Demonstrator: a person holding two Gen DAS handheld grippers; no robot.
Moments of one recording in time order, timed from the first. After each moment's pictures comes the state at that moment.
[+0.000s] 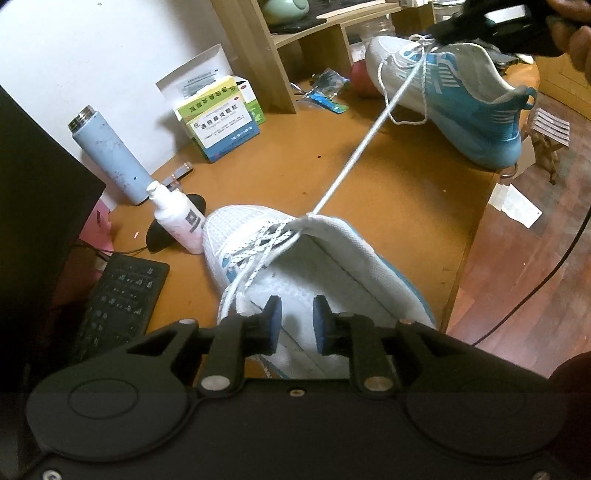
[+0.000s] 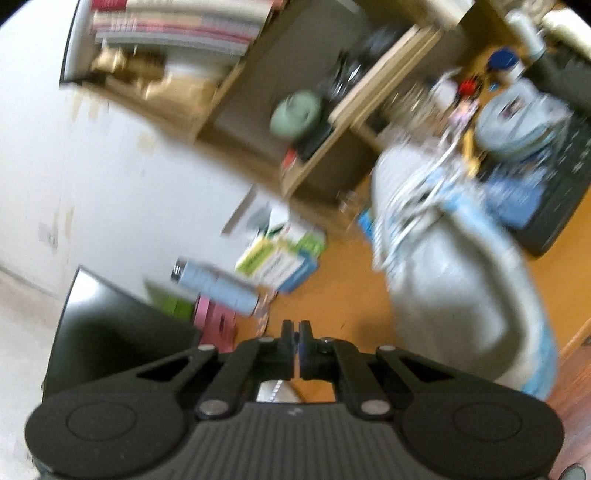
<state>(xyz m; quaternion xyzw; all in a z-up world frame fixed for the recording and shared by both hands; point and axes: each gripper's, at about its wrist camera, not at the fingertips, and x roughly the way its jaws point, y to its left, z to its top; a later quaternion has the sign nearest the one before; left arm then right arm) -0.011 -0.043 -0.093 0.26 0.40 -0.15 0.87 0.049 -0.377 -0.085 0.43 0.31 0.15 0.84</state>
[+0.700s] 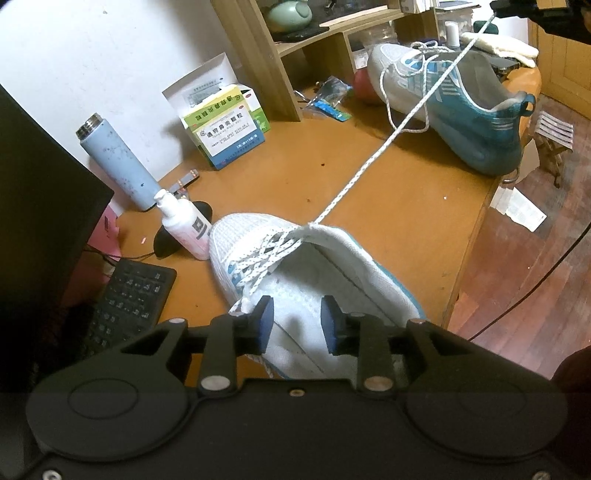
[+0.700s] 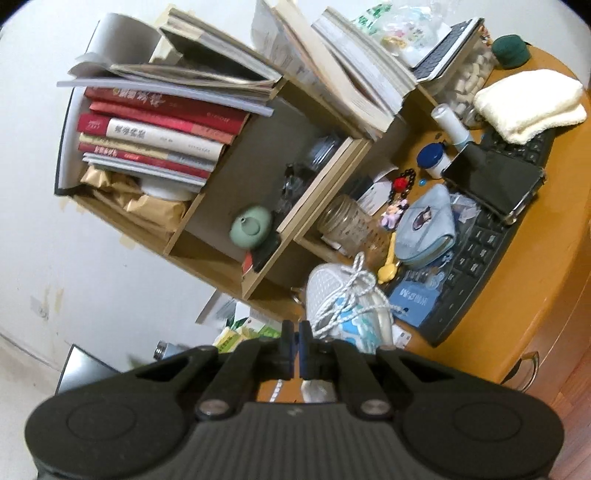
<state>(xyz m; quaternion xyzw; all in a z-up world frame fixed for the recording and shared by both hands) -0.017 -0.045 -0.082 0.26 0.39 -0.14 0.87 0.013 -0.452 -0.060 0.44 0.25 0.09 0.86</state>
